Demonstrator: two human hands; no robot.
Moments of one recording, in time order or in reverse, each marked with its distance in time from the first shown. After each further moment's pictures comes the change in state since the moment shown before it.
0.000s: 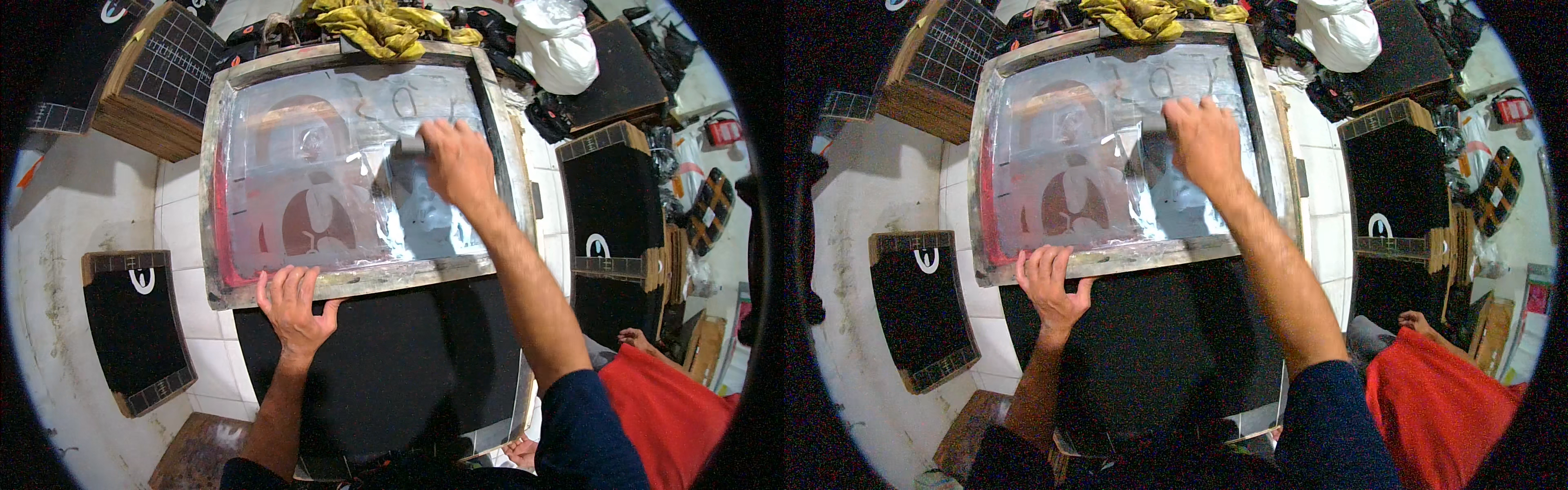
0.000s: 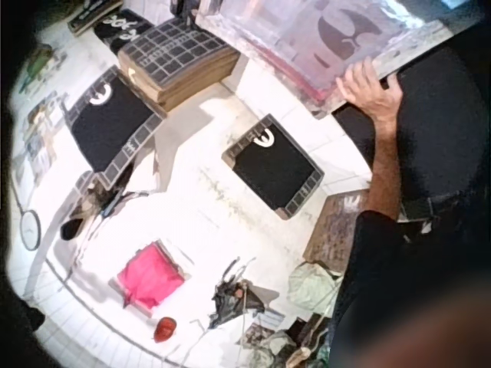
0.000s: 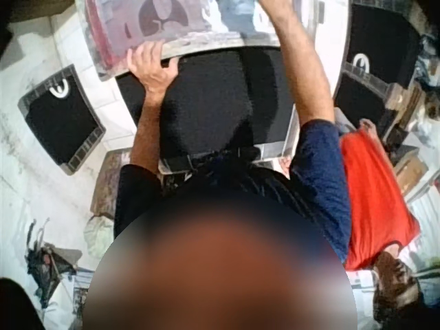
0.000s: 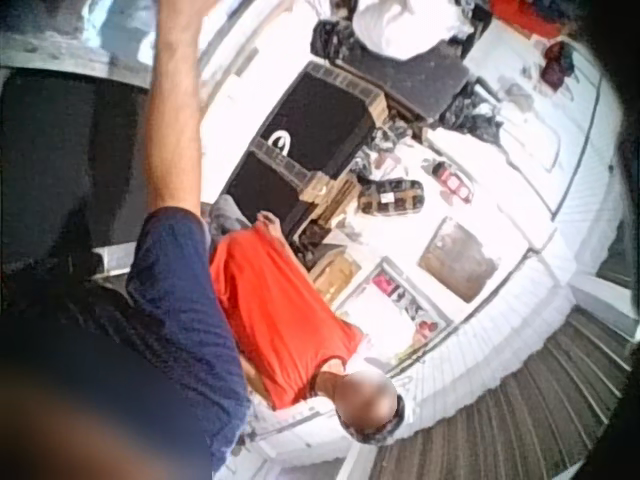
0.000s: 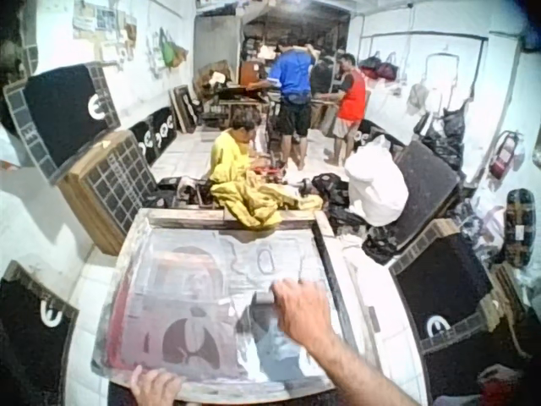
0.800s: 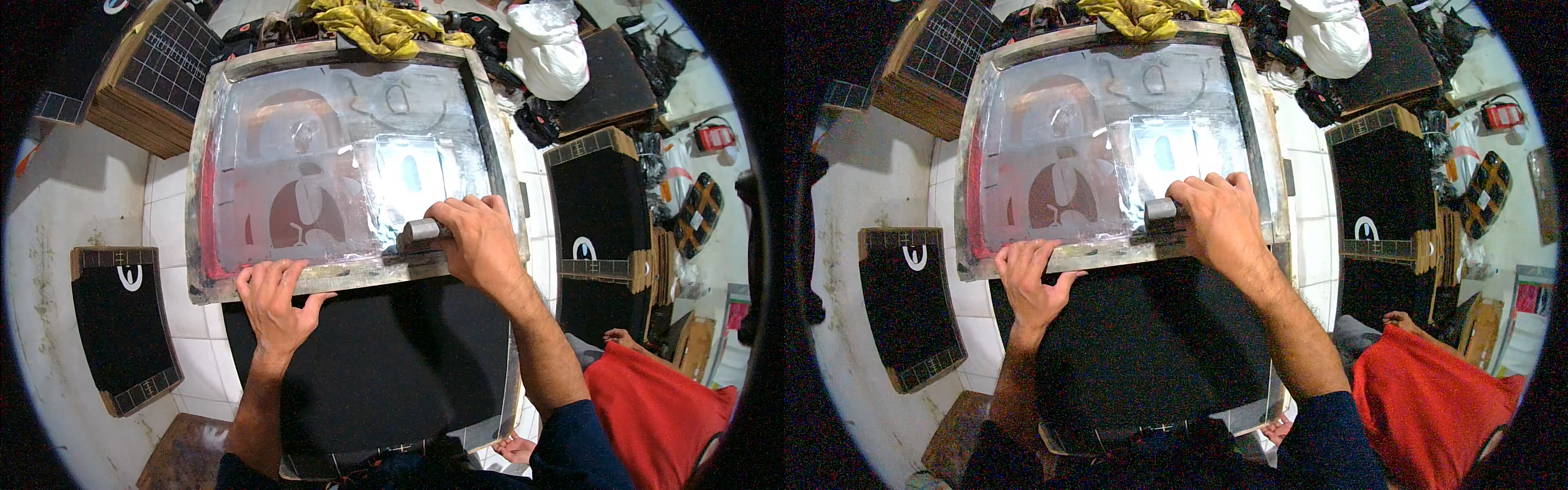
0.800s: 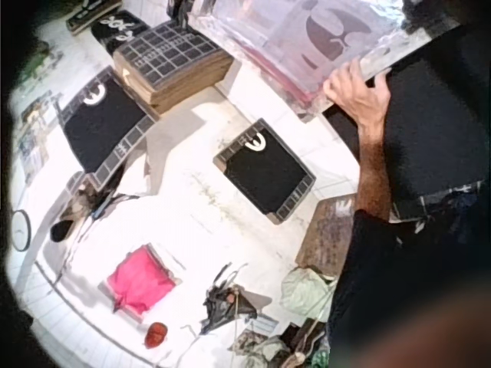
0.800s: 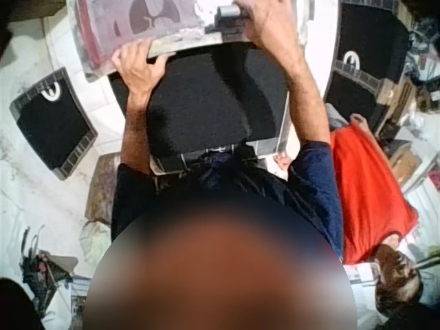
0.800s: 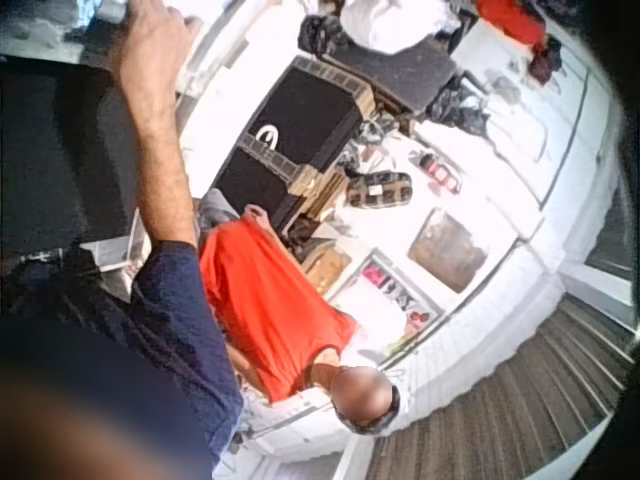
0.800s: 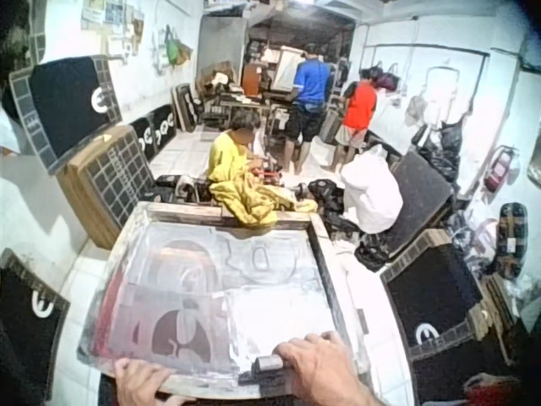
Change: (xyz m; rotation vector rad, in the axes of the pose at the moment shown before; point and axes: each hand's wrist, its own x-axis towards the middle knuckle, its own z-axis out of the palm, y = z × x) left_hand 0.024 0.008 -0.035 -0.099 -0.061 -0.003; right_hand -0.080 -0.030 -0.079 0.122 -0.338 -0.028
